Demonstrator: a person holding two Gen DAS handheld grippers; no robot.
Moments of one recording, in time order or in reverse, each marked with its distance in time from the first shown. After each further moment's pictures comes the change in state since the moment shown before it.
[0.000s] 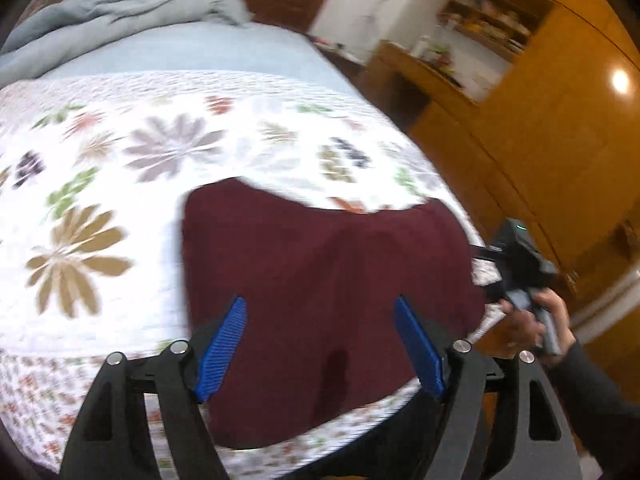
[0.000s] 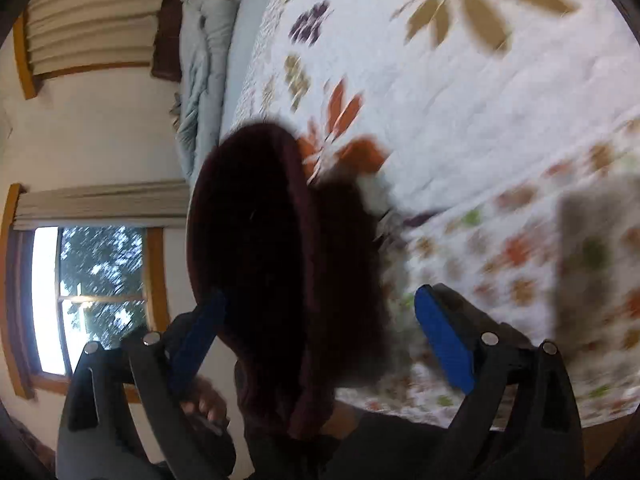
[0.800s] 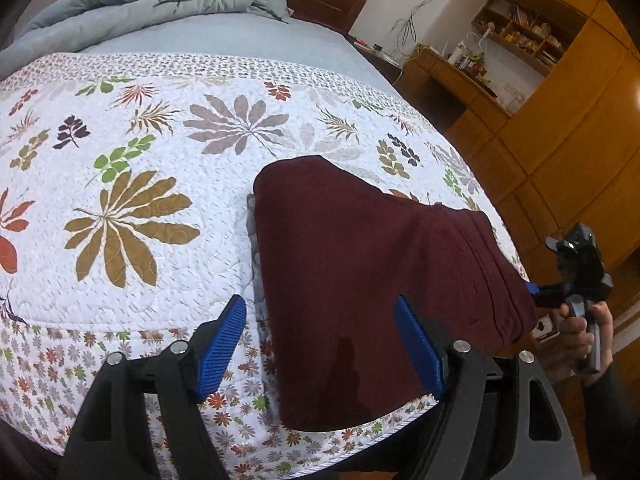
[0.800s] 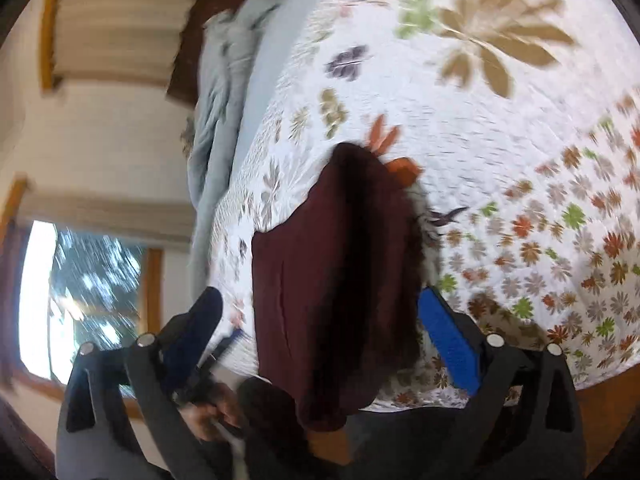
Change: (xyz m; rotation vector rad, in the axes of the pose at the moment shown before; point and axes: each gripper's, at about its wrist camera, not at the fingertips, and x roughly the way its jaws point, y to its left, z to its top) left arm -0.003 0.048 -0.020 -0.063 0.009 0.080; right arm -0.019 0.042 -0.036 -0.105 -0.164 -0.063
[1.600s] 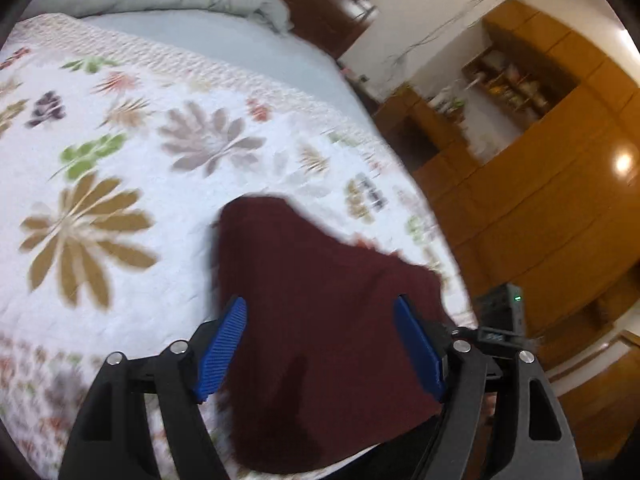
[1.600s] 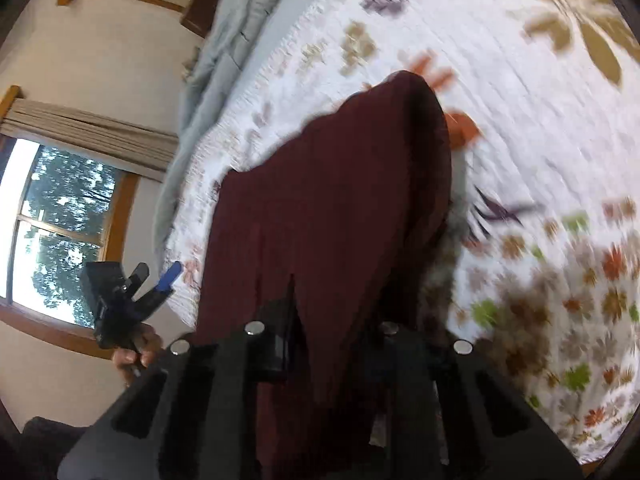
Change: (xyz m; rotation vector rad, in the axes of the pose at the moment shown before) left arm 0.000 0.011 0.030 -0.140 -0.106 -0.226; right arm 0.078 0.008 0.003 -0.199 0.134 -0.048
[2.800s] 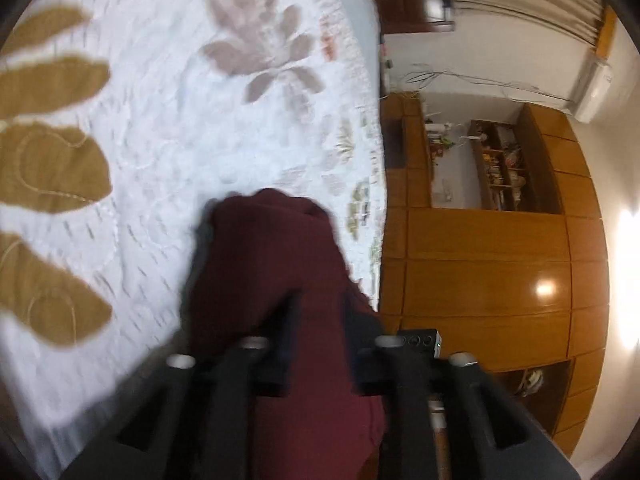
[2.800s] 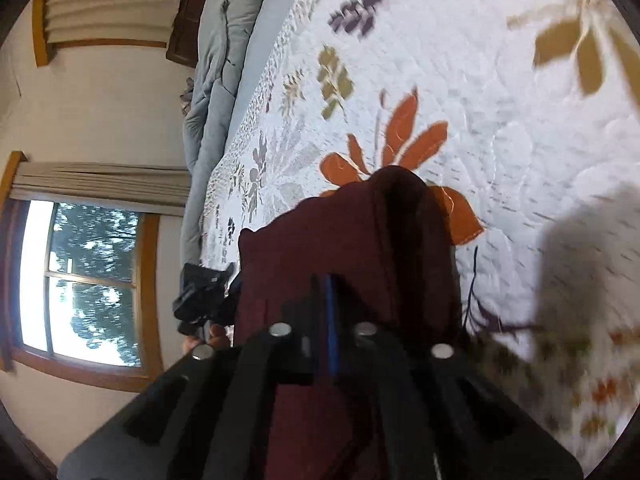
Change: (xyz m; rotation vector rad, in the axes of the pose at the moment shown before) left arm 0.108 0.119 0.029 -0.528 0.196 -0.370; right arm -0.013 -0.041 0.047 0.170 -0.008 0.099
